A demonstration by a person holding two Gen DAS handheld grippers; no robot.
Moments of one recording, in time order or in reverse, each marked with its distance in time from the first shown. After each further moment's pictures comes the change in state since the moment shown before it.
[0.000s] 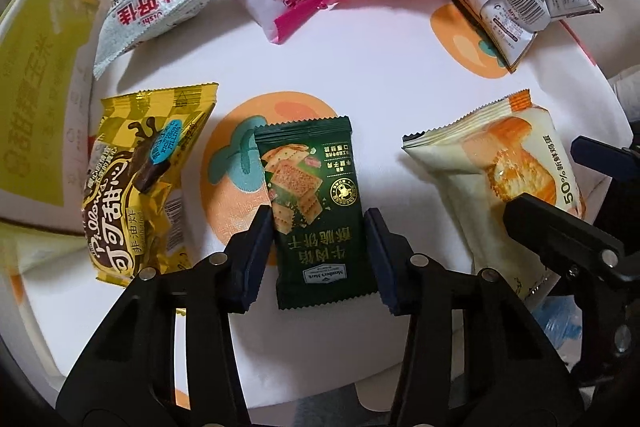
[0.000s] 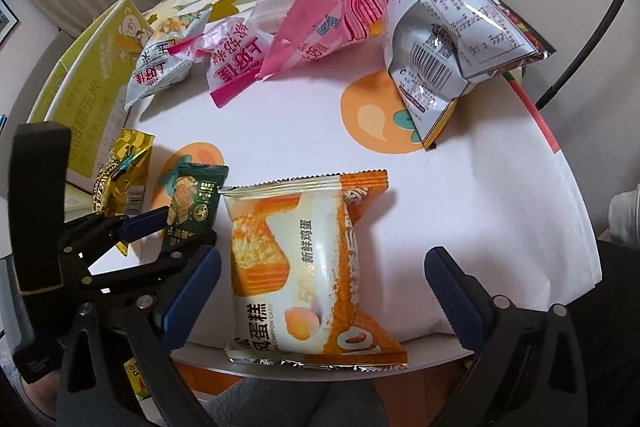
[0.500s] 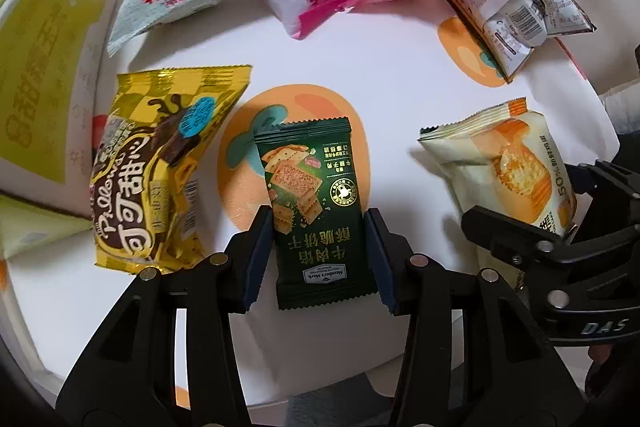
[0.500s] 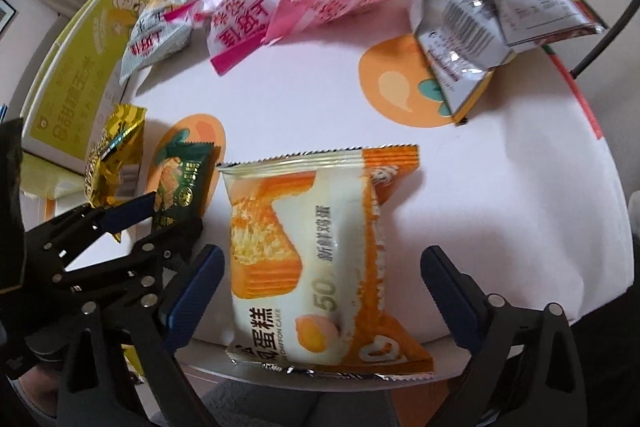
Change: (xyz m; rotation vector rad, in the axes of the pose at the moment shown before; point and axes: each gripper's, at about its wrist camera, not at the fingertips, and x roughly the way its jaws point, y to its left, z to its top) left arm -0.008 0.050 -0.026 -0.055 -0.027 -0.055; right arm 0.034 0.015 0.005 -0.028 0.103 0.030
